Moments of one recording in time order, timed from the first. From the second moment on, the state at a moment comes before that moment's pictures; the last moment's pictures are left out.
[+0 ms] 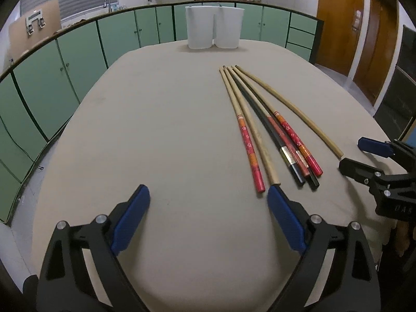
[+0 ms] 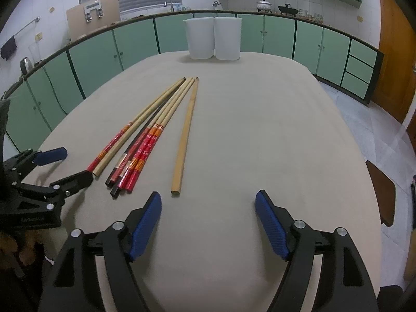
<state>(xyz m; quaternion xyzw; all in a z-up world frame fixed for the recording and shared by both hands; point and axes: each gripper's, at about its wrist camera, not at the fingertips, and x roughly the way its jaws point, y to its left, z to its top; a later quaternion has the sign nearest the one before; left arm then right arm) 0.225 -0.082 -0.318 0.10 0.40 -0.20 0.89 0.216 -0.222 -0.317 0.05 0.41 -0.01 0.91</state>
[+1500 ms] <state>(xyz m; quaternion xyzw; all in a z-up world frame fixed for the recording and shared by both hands) 0.206 -0.072 -0.304 0.04 0.38 -0.20 0.90 0.213 -0.228 -0.309 0.09 0.38 -0.04 0.92</state>
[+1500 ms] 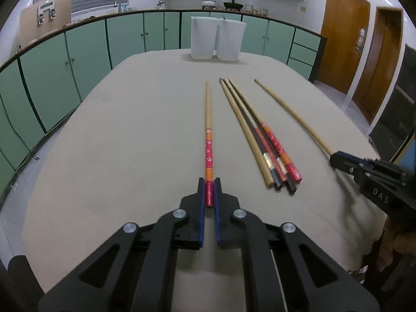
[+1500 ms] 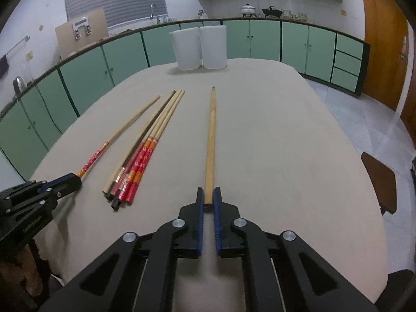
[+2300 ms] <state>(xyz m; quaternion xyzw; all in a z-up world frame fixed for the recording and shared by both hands) 0.228 -0.062 -0.128 0.03 0.34 -0.25 0.91 0.250 -0.245 -0.099 0.01 0.36 0.03 0.93</state>
